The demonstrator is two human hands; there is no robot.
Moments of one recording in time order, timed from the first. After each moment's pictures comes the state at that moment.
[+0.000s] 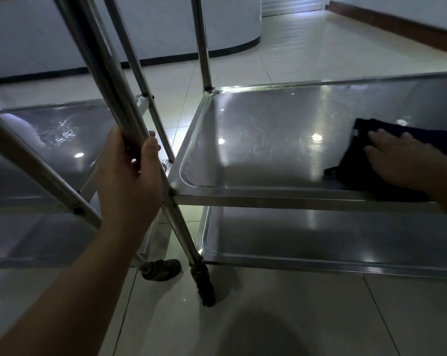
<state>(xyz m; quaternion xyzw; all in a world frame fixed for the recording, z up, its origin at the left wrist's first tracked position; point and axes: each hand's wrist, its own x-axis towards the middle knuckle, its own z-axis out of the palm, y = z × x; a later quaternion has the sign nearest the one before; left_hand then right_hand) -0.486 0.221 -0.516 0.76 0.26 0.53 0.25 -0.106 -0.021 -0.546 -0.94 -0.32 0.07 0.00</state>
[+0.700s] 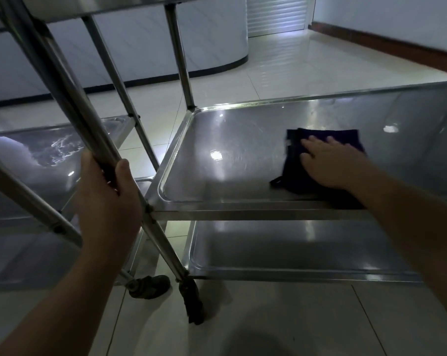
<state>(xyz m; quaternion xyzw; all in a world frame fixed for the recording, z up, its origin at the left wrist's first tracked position) -0.477 0.211 -0.523 0.74 0.36 0.54 0.17 -0.128 0.025 -0.540 -0.91 -0.40 0.05 0.05</state>
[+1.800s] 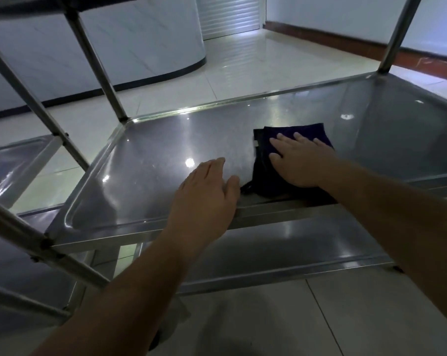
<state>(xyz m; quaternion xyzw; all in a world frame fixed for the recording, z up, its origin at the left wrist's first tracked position) -0.269 0.067 -0.546 0.95 0.25 0.15 0.14 -0.058 -0.058 -0.547 -0.91 -0.41 0.06 0.07</state>
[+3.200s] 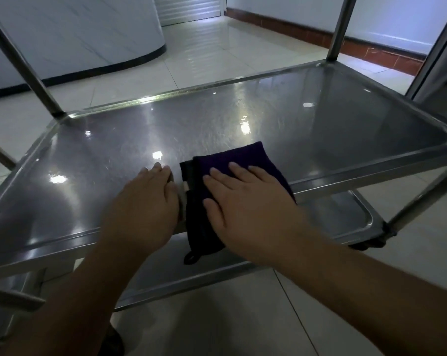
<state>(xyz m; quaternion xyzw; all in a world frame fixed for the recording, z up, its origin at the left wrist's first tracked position) -0.262 0.072 -0.548 0.96 0.25 0.07 0.12 -0.175 -0.112 -0.551 -0.87 -0.47 -0.07 0.14</state>
